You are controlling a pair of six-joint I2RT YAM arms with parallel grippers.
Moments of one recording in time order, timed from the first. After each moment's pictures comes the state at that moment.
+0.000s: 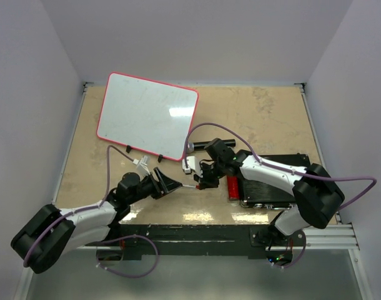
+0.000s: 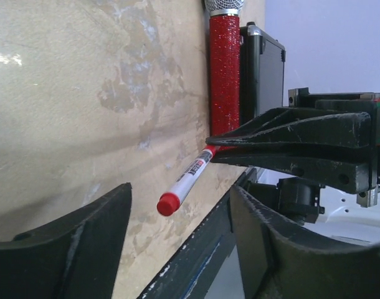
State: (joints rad) left arm -0.64 1.02 0.05 0.62 0.27 -1.14; right arm 0.79 1.50 0.89 -0.41 -0.51 -0.61
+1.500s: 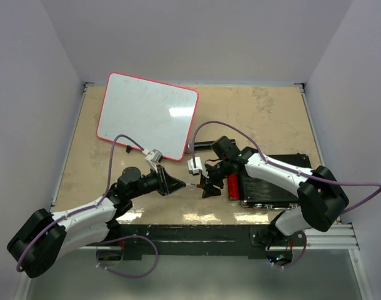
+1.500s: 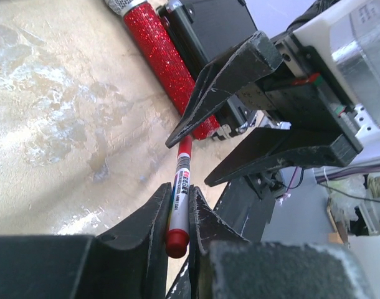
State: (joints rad) left arm -0.68 0.97 0.17 0.60 0.40 -0.77; right arm 0.73 1.47 0.89 -0.53 -0.73 -0.73
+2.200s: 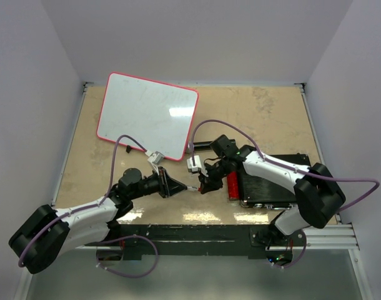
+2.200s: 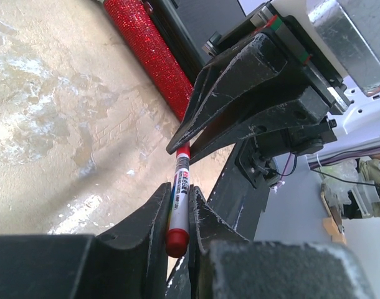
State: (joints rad) left arm -0.70 1.02 0.15 0.68 0.45 -0.76; right arm 0.73 1.50 0.92 -0.55 -0.76 -0.73
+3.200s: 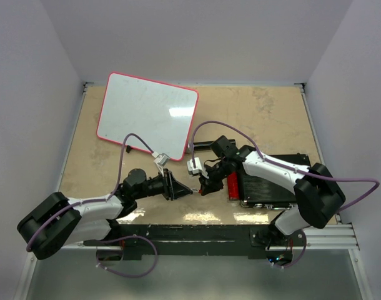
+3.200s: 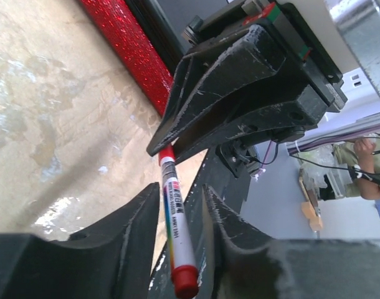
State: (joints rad) left arm -0.75 1.16 0.16 0.83 0.49 -0.82; right arm 0.73 1.50 0.92 -0.58 -0.78 -0.77
